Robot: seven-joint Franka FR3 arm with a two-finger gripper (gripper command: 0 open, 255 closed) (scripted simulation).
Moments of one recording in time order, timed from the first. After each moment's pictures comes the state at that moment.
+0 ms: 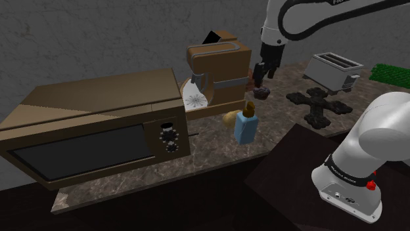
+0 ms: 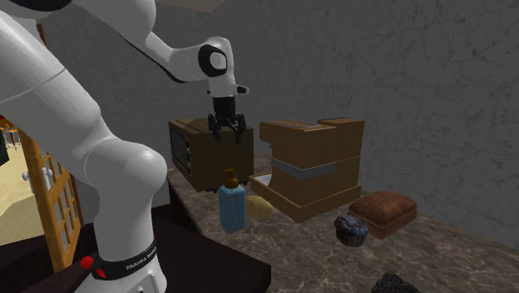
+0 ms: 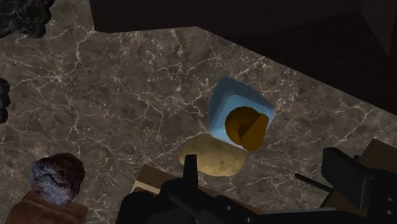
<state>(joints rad) 0.01 -0.57 0.01 -2.54 -0.05 2.00 0.06</state>
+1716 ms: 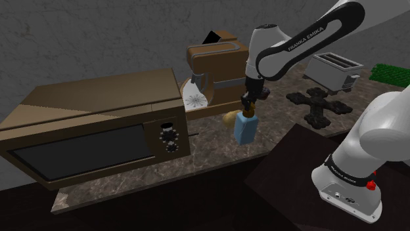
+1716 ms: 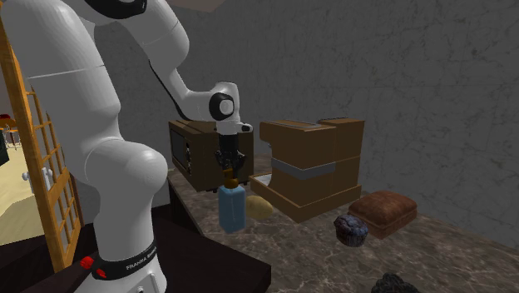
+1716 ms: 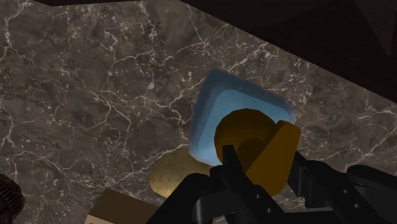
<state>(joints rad) 0.03 -0.26 0.01 -2.64 -0.01 2.39 0.06</state>
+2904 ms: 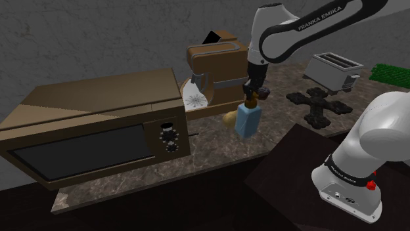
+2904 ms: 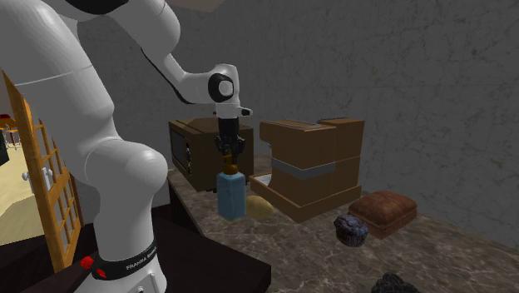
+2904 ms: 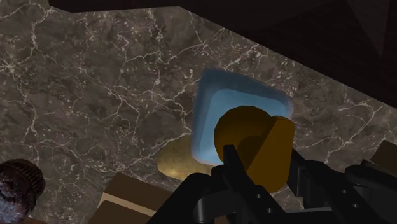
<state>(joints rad) 0.03 -0.36 0.01 -2.57 -0.01 2.22 0.06</state>
